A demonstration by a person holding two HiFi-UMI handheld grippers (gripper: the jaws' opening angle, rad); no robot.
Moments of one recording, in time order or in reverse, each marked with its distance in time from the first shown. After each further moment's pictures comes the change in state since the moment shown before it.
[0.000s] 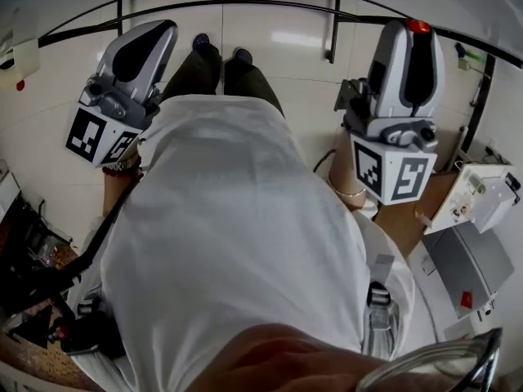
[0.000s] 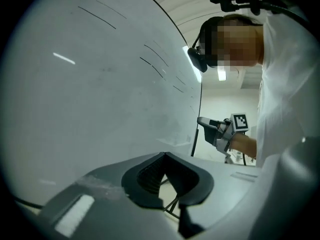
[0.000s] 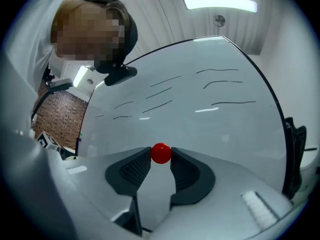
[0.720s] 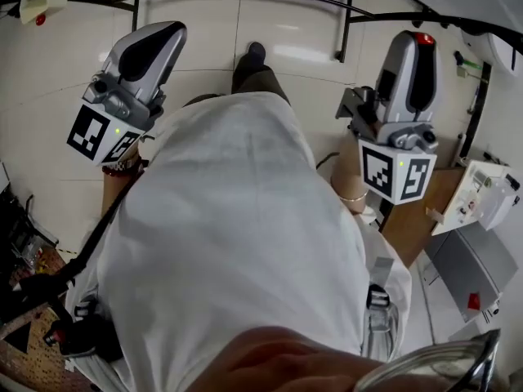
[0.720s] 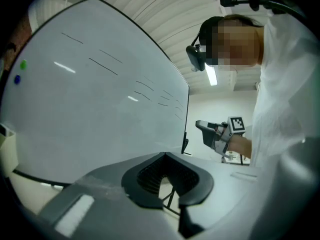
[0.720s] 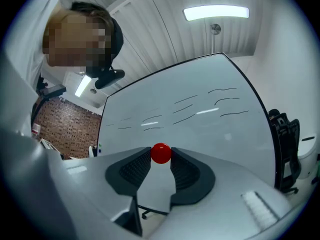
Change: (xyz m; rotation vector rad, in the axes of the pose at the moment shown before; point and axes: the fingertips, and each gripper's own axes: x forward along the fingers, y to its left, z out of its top) left arm -0.147 -0.059 -0.013 0.041 -0.052 -0.007; right arm -0.101 0.111 0.020 0.055 -0.044 0.011
